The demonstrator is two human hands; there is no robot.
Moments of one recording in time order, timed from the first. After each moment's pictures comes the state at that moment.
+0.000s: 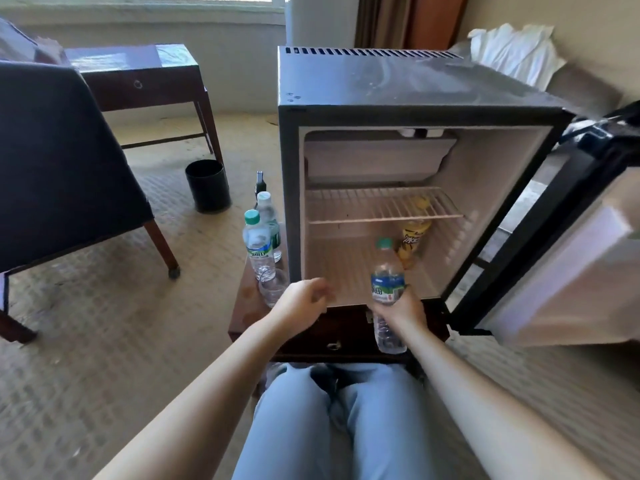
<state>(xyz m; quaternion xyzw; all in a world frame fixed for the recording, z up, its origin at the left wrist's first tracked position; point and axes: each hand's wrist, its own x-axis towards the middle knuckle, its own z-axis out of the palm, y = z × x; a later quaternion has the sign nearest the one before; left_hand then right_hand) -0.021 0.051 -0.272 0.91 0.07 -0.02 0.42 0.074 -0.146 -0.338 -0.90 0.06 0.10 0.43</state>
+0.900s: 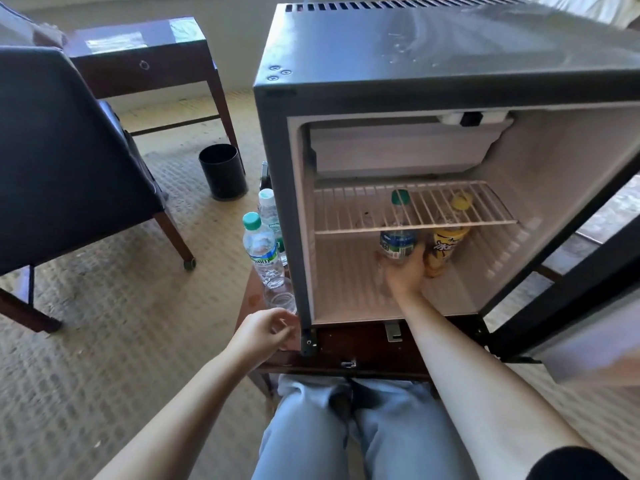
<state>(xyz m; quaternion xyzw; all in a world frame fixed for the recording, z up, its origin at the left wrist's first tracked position) -0.016 0.122 -0.338 0.91 0.16 -0.02 0.38 0.189 -0.075 -0.365 -0.78 0.01 -0.04 0.62</state>
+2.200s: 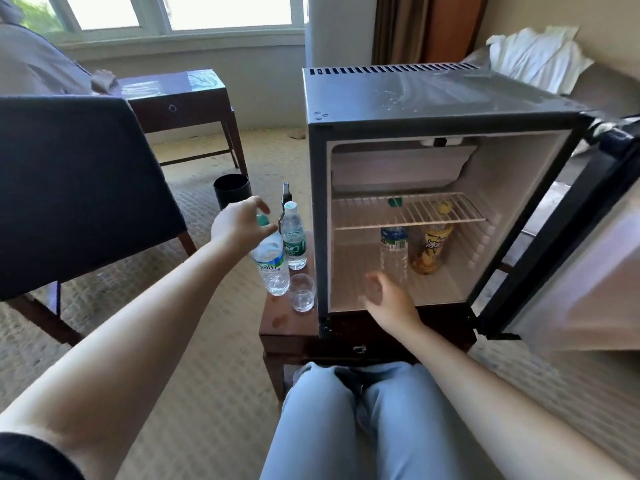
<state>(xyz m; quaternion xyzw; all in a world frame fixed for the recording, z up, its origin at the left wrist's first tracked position) -0.013 0.181 -0.166 0.95 0.19 0.18 0.16 0.036 -0.095 -0.295 -0.91 -0.20 0.03 0.36</state>
